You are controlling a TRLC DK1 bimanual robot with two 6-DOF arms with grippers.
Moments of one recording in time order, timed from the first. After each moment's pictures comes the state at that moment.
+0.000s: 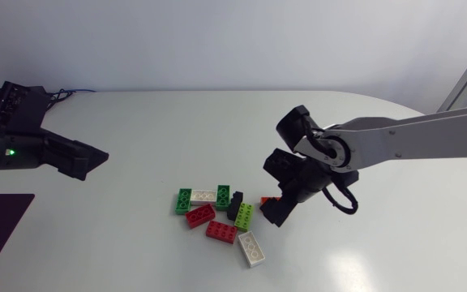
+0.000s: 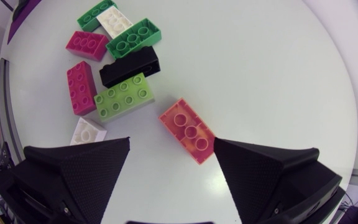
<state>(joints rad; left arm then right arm) -0.02 1.00 0.88 -0.65 0.18 0.30 0.51 1.67 0.99 -0.49 -0.11 -0.31</state>
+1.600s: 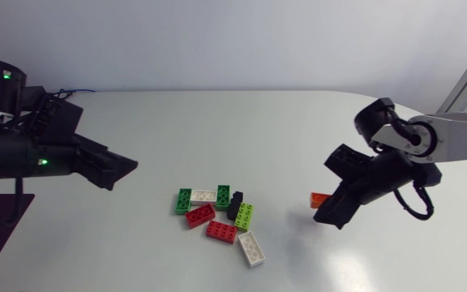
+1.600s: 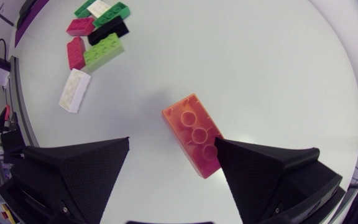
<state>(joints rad) -0.16 1.05 0.82 -0.52 0.25 0.27 0.19 1.45 0.88 -0.68 -0.24 -0.53</state>
